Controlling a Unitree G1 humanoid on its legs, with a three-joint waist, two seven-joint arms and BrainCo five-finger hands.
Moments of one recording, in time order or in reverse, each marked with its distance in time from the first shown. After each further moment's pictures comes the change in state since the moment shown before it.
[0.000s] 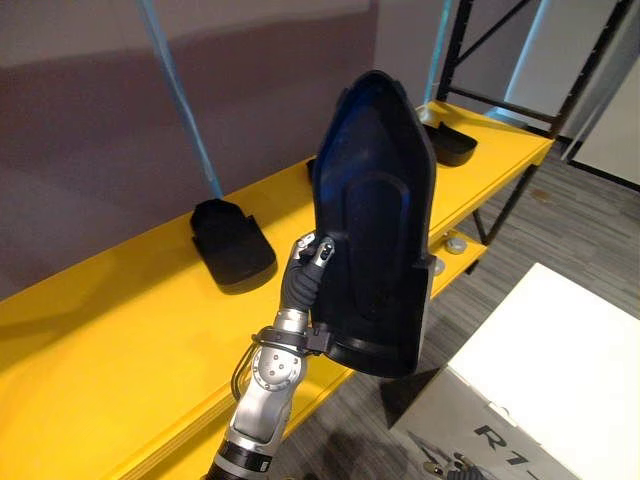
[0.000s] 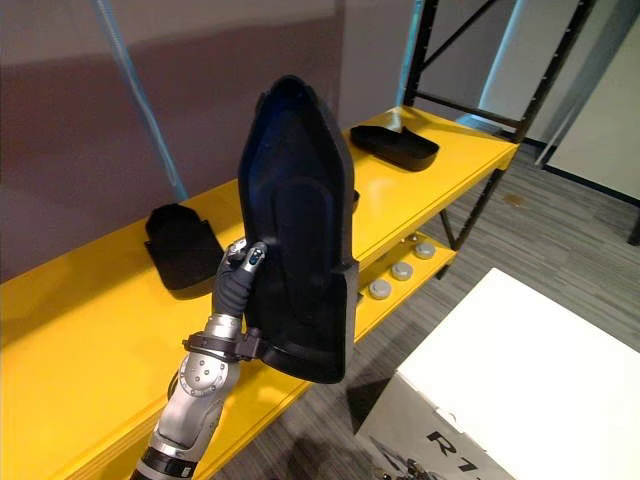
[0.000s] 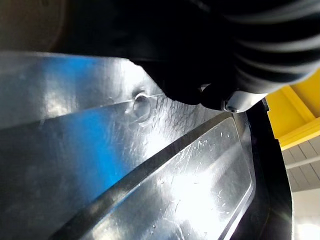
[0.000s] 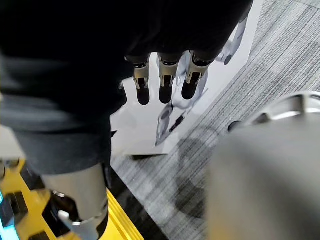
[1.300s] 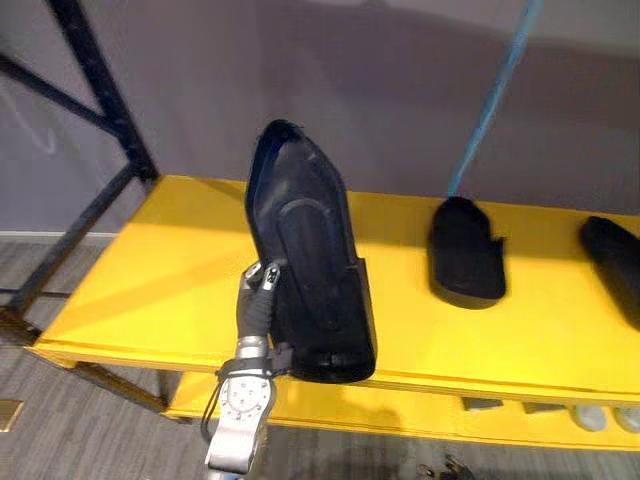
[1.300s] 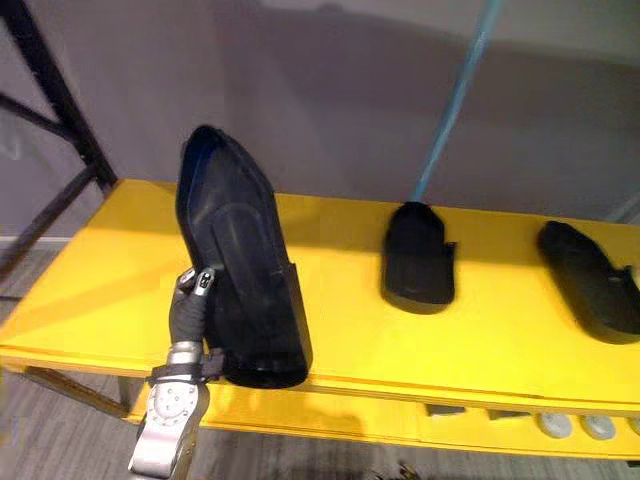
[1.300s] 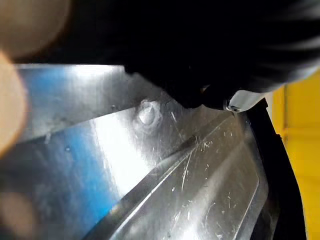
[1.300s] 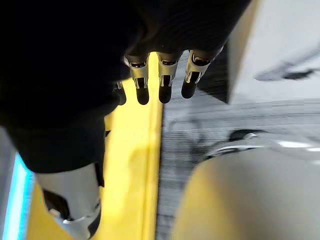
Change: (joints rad) left arm 0.125 0.033 0.185 -0.014 0.033 -0.013 0.075; right arm -0.017 0.058 0.021 0.054 -0.021 0.015 0.002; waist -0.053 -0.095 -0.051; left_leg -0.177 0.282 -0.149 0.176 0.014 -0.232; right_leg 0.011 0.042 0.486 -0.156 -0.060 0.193
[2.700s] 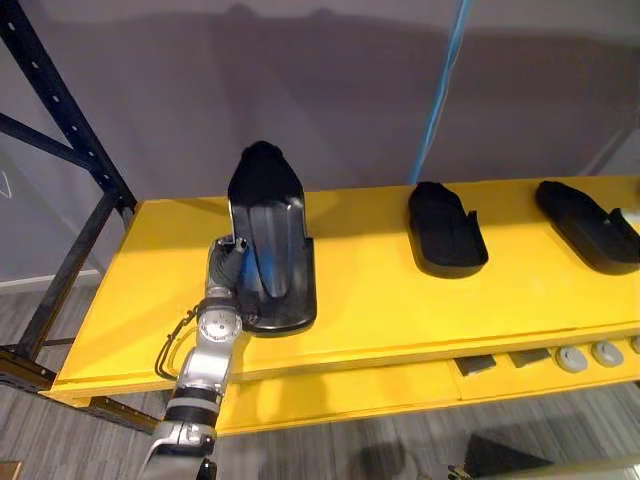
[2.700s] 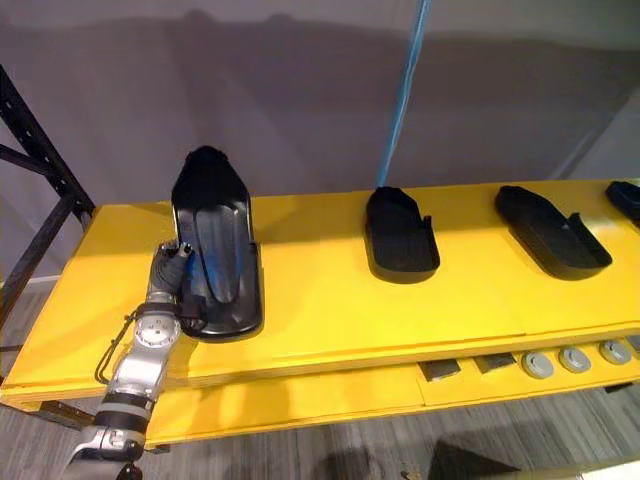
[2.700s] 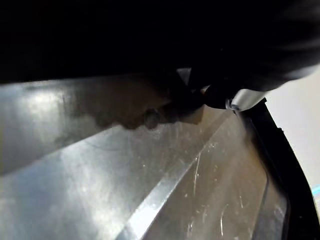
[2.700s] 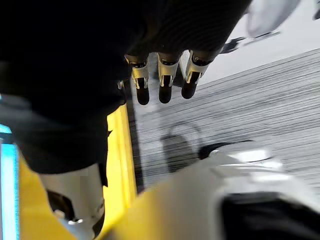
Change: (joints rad) left arm -0.427 0.194 0.185 0.597 0.191 0.172 0.058; right arm 0.030 -0.047 0.002 -0.024 -0.019 -0.004 0.018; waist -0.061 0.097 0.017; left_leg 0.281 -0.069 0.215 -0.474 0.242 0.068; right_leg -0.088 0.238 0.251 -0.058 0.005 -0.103
